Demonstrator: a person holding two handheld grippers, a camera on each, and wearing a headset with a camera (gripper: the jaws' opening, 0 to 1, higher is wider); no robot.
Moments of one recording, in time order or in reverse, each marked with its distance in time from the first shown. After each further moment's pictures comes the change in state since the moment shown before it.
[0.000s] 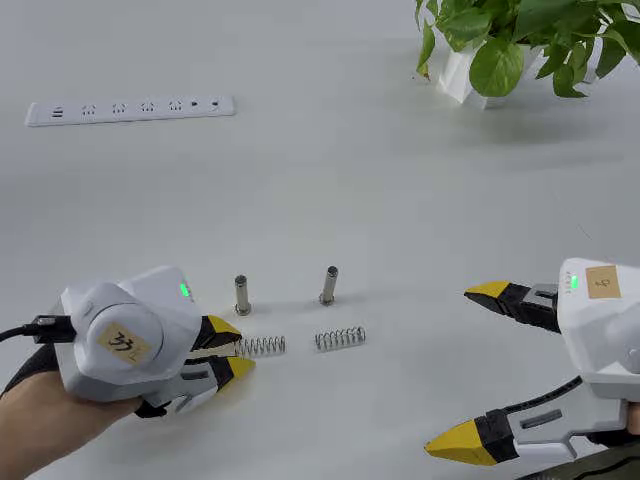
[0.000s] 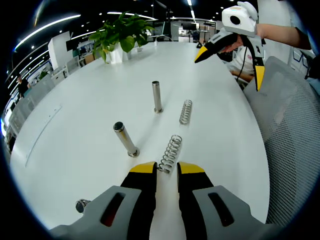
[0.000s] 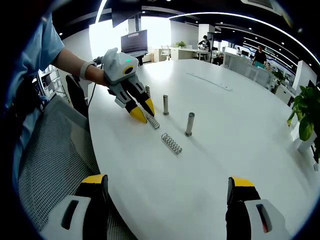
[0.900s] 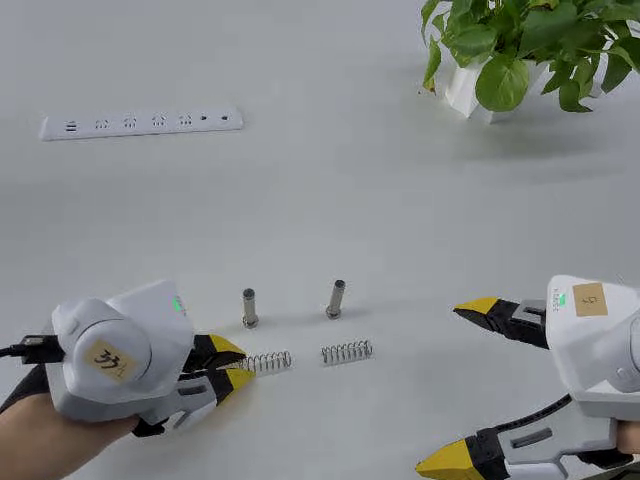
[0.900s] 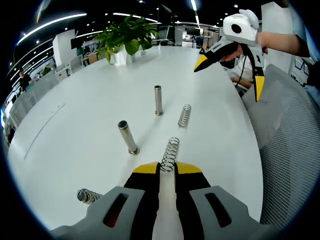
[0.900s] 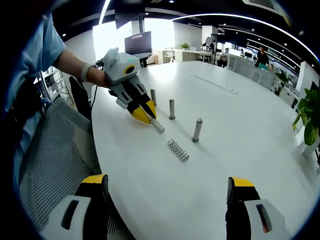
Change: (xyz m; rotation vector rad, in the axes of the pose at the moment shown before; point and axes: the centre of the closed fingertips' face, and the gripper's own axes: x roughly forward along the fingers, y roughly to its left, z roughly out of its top) left arm -0.012 -0.002 0.003 -0.052 -0.044 0.009; right arm 0.011 0.010 0.011 -0.012 -0.017 0.036
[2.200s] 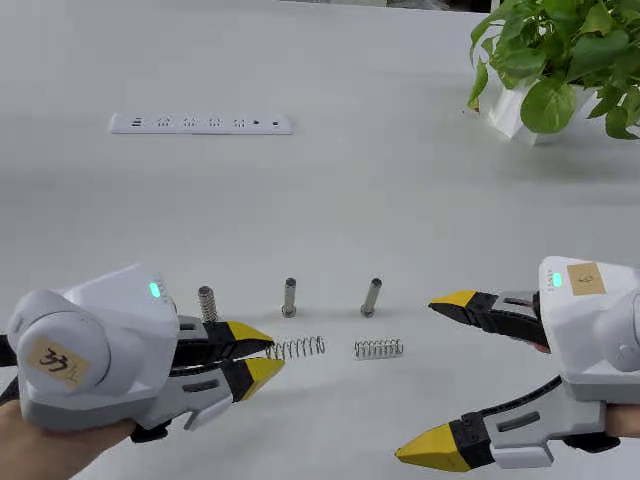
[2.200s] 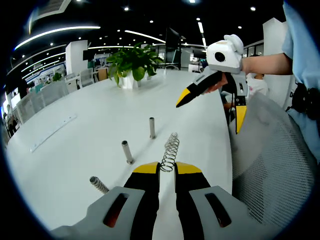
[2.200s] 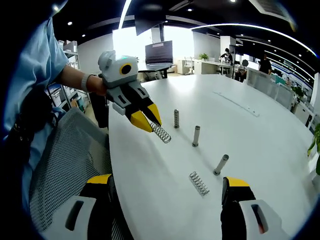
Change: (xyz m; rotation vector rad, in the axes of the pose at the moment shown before) left arm -0.060 -0.031 0.037 -0.065 -0.204 0.033; right arm 0.015 0.040 0.056 -0.106 -0.082 0.155
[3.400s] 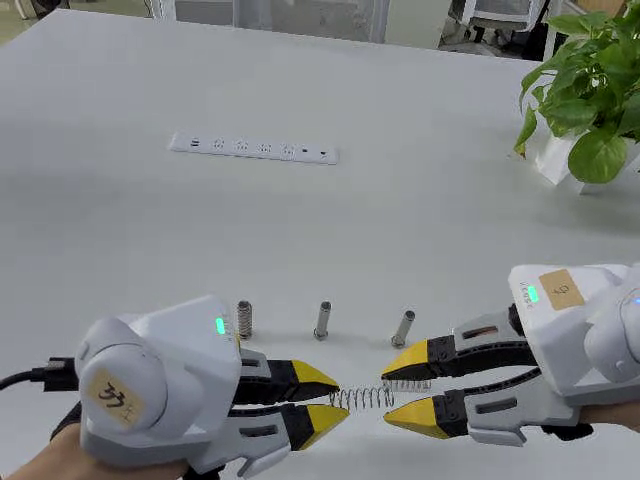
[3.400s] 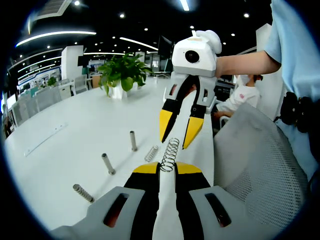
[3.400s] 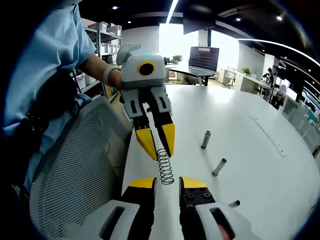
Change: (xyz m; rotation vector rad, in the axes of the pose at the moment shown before) left arm 0.003 -0.039 0.021 -0.004 -0.072 -0.061; right arm 0.016 0.022 0.034 -0.290 0.008 0.238
